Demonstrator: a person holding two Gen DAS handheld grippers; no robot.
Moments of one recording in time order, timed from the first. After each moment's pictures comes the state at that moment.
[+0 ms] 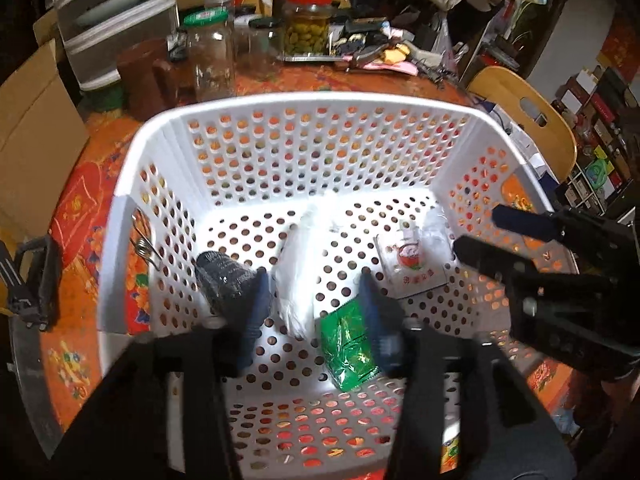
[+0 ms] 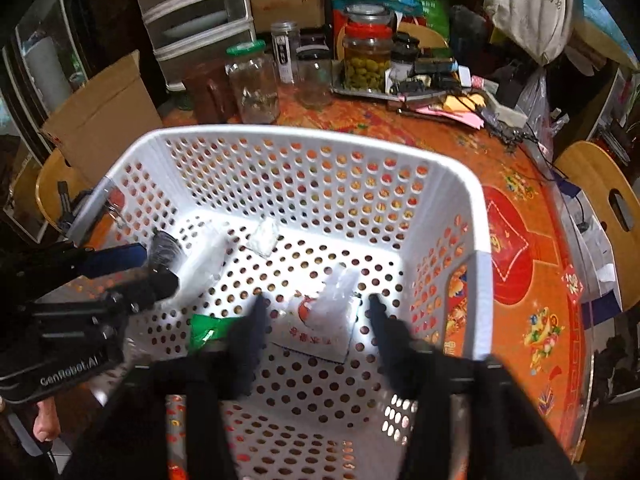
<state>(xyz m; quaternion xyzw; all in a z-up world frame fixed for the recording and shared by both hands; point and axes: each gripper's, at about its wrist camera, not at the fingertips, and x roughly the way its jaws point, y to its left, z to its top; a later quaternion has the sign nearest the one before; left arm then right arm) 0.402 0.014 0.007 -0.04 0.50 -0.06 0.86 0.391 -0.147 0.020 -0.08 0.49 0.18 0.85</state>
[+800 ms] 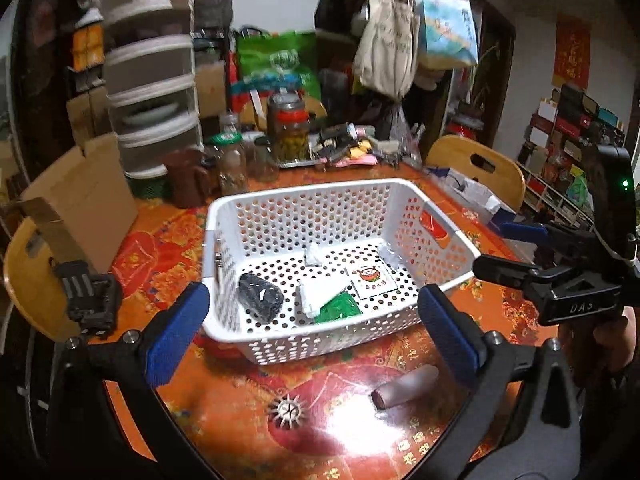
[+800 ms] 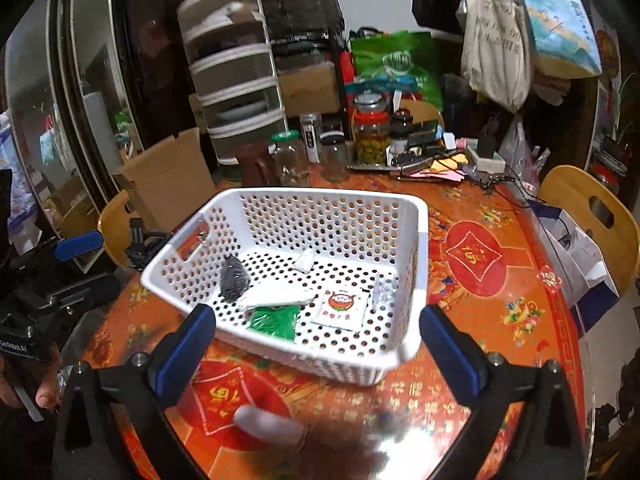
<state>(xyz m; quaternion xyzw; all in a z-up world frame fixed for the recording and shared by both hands) 0.222 0.026 0.107 0.00 0.31 -0.07 0.95 0.263 -0.204 0.085 -0.01 0.36 0.22 0.91</state>
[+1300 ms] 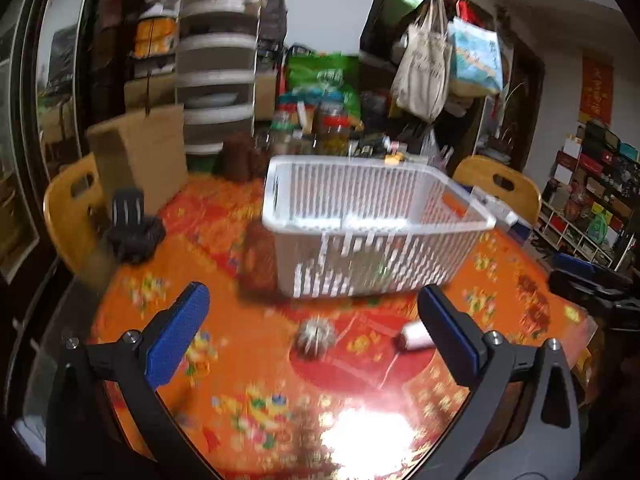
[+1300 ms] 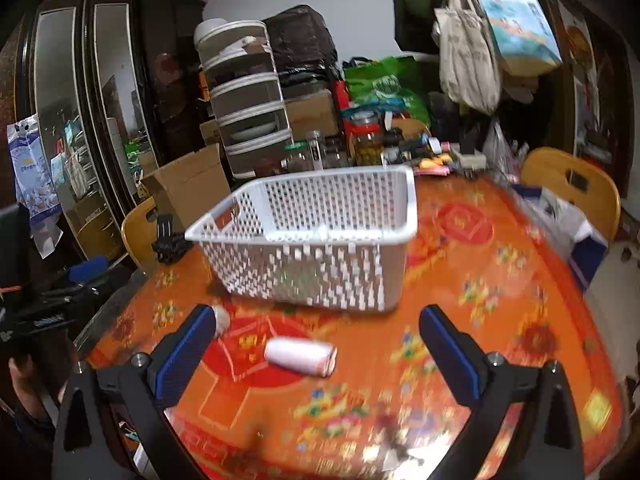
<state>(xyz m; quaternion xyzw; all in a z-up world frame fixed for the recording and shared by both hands) 0.109 0.062 0.035 -0.05 0.28 -0.01 0.96 0.139 -0.232 0.043 0.03 0.30 0.21 0.93</state>
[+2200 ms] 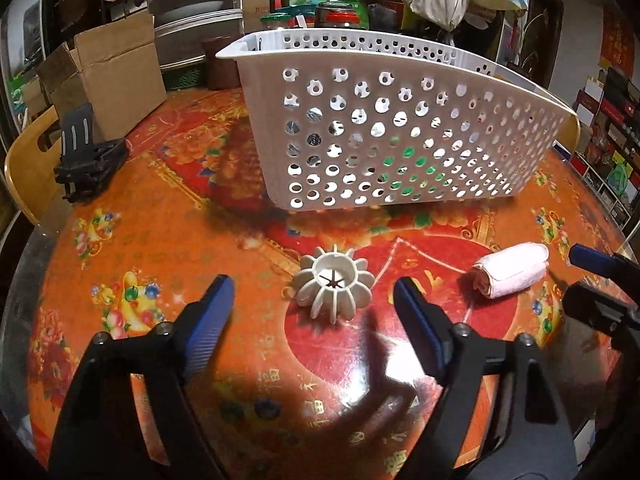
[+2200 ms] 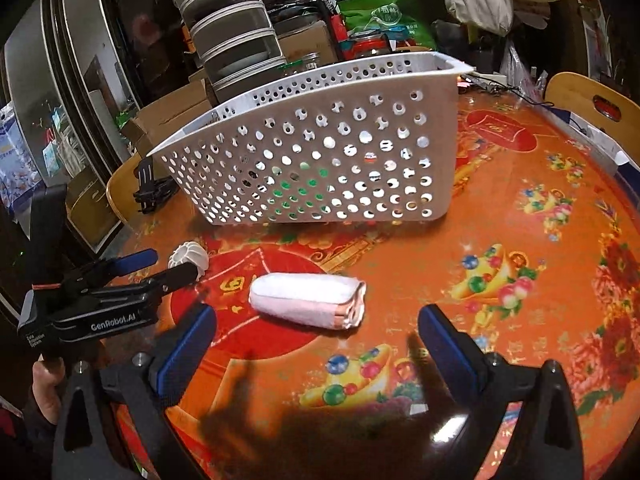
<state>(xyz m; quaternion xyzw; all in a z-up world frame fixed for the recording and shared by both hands) 0.204 0.044 -0.082 -0.01 0.40 0.01 0.92 0.185 -0.191 -0.056 0.05 0.40 0.23 0.89</state>
